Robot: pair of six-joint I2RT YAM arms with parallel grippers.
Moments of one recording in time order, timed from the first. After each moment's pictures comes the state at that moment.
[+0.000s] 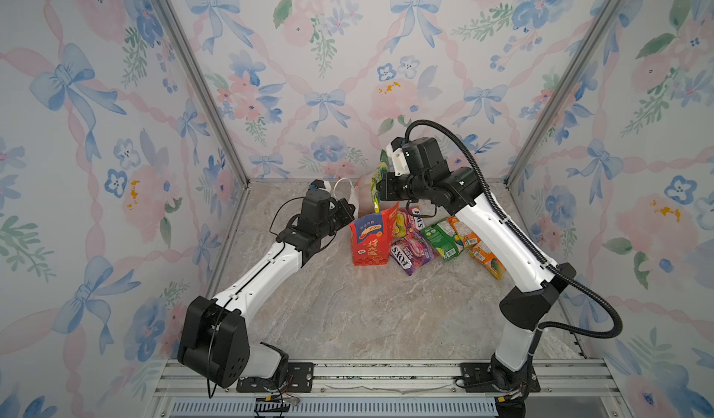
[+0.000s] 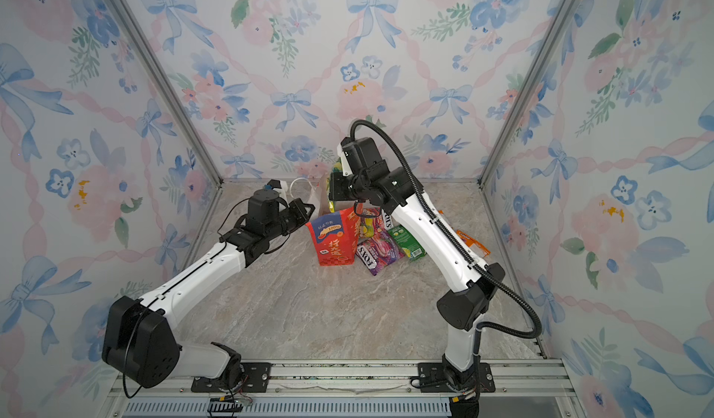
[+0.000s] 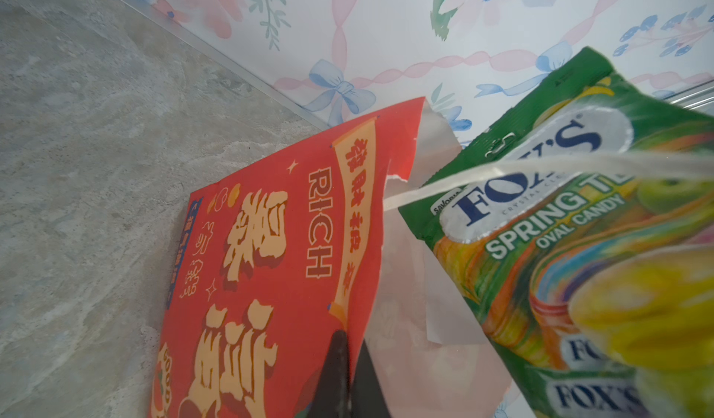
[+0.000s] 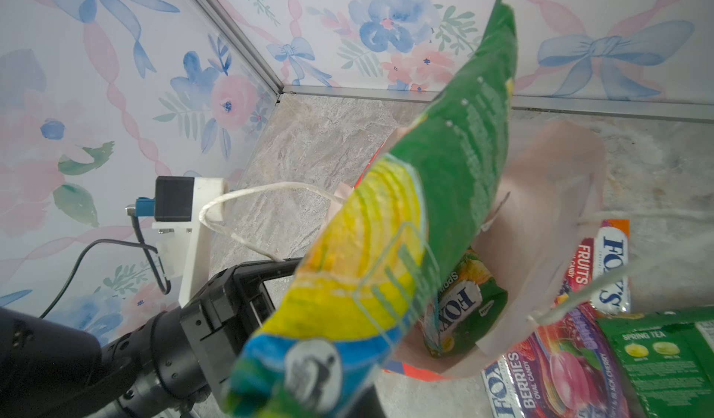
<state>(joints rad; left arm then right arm) -0.42 1.39 1.08 -0.08 0.14 -0.88 0.71 1.86 2.21 -0.96 -0.04 0.48</state>
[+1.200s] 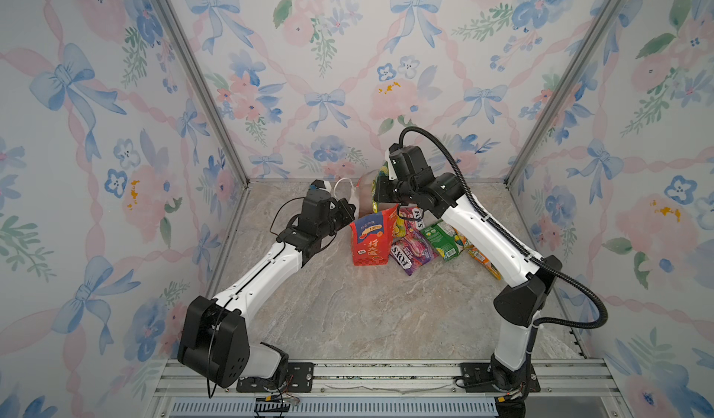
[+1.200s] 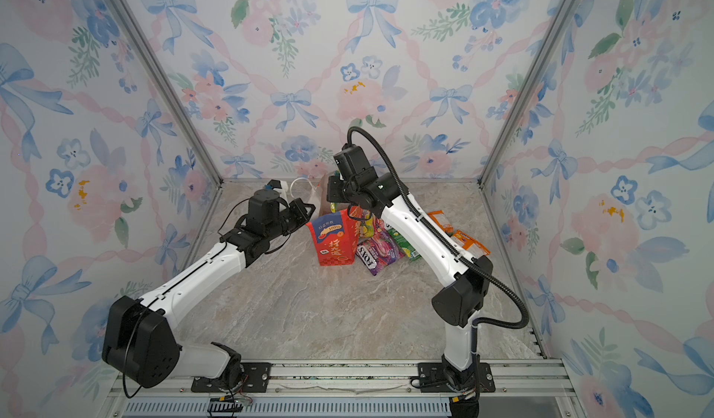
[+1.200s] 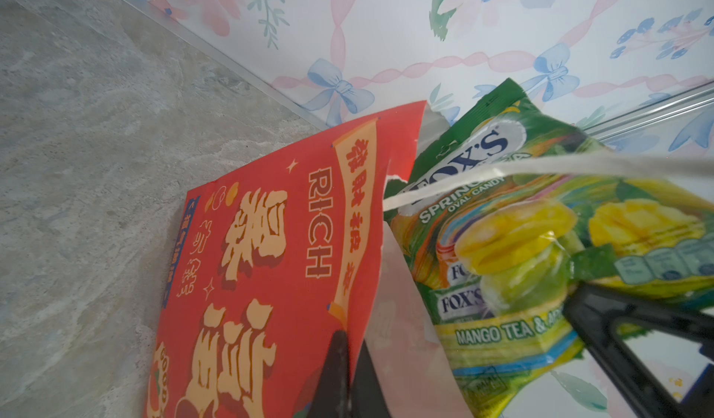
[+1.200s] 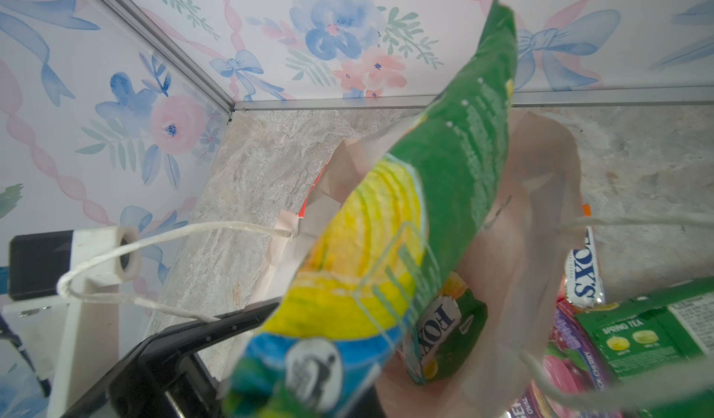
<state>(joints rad) -0.42 1.39 1.08 -0.08 0.14 -0.88 0.72 1.90 2.12 -0.86 0.11 0.54</state>
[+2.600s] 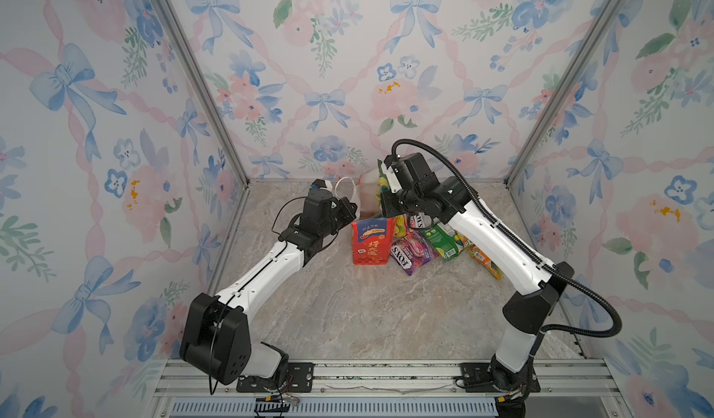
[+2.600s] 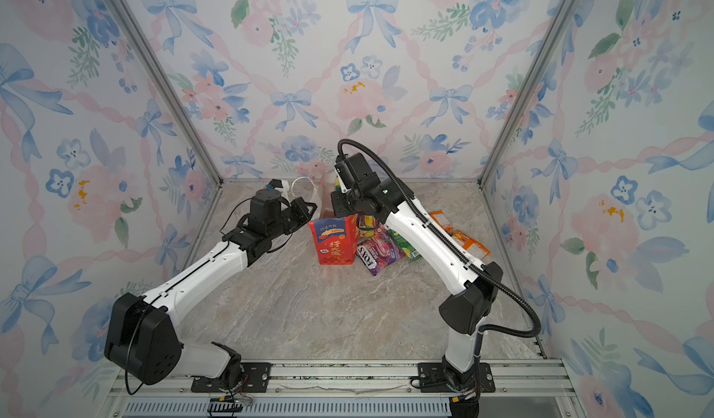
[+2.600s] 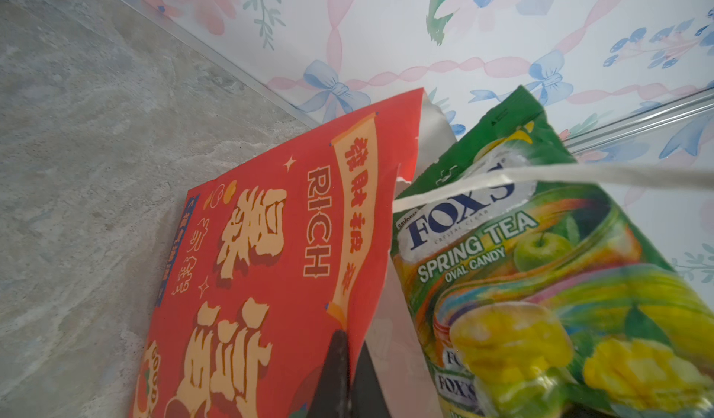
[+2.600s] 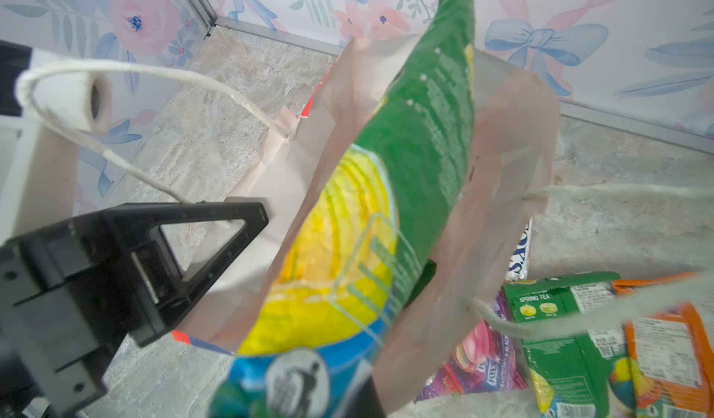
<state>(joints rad) -0.43 1.42 1.09 -0.05 0.14 -0.91 0.75 1.81 2.06 -1.01 0.12 0.30</state>
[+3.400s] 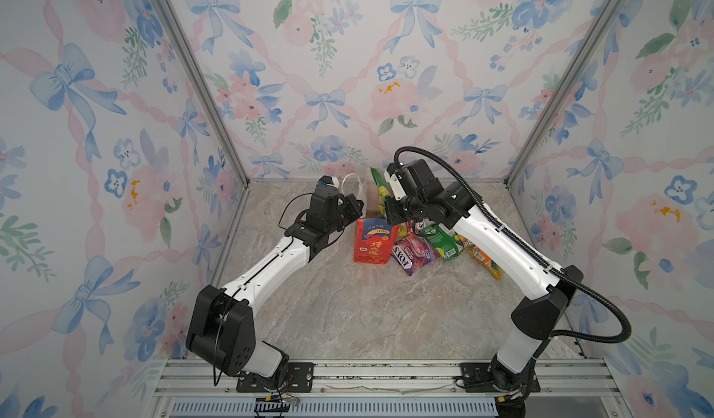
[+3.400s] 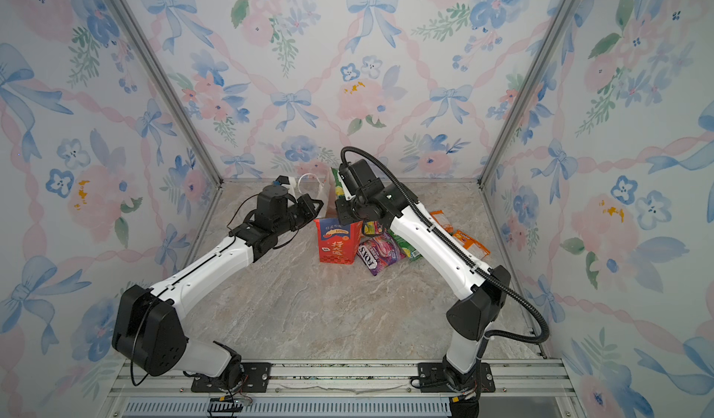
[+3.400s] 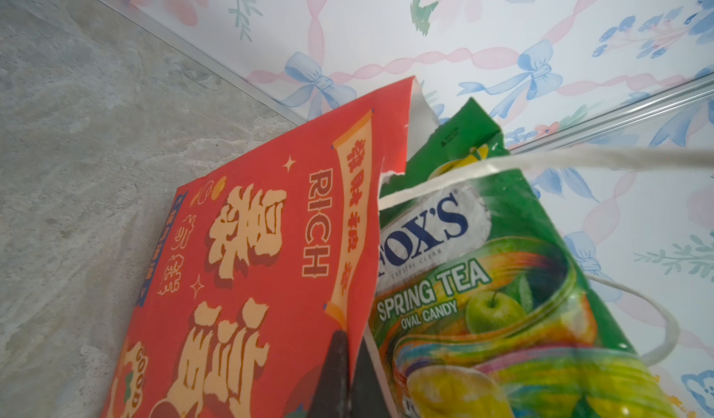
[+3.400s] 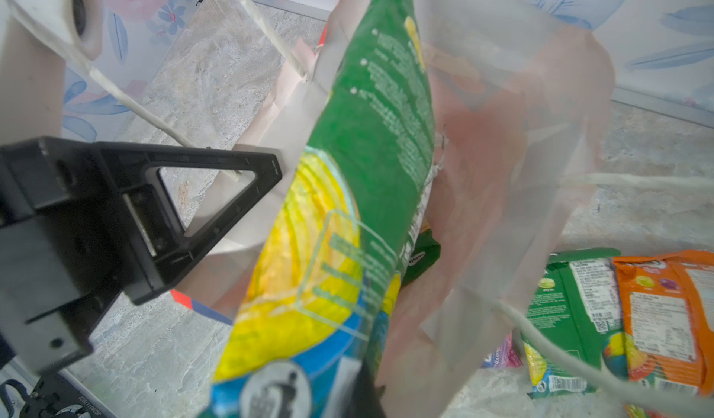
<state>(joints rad) -0.46 1.46 1.14 -0.05 0.14 -0.91 0.74 1.76 1.96 -1.01 0.09 0.31</state>
